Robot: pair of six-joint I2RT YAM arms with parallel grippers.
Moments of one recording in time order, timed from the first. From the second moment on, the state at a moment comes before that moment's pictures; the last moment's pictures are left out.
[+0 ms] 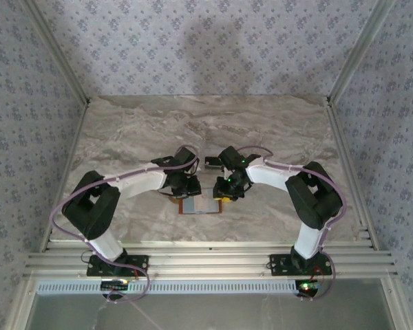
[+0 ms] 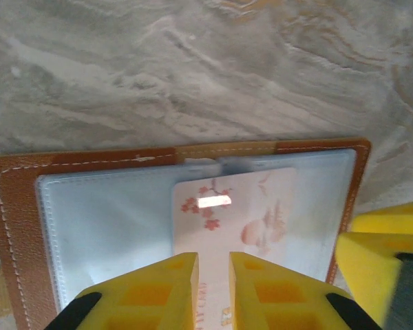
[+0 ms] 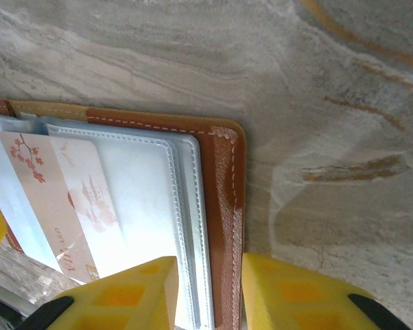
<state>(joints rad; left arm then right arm) -0.72 1.66 0.98 -0.52 0.23 -0.86 0.66 1.77 1.05 -0.60 -0.37 0.69</state>
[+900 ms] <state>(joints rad) -0.66 1.64 0.83 -0.32 0.36 -0.91 0.72 1.86 1.19 -0.70 -0.32 0.66</state>
